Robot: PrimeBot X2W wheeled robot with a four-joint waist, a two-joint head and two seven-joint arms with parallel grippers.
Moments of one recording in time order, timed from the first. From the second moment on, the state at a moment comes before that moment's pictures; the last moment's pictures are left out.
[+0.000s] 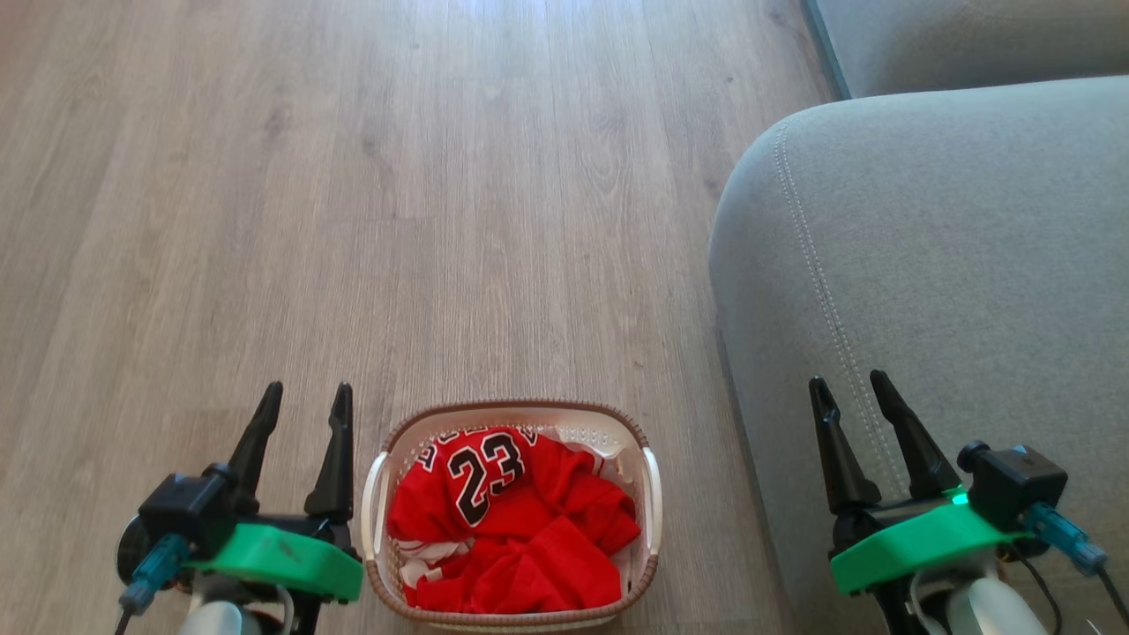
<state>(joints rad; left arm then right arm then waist) 0.00 0.08 -0.09 0.17 -0.23 -0.12 -0.25 0.01 -0.10 0.13 0.15 0.39 0.12 -0.25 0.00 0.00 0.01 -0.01</state>
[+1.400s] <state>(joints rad) -0.19 0.10 -0.11 0.25 -0.25 -0.12 -0.25 -0.11 -0.10 0.11 0.08 0.35 0.12 -0.25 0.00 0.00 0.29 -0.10</state>
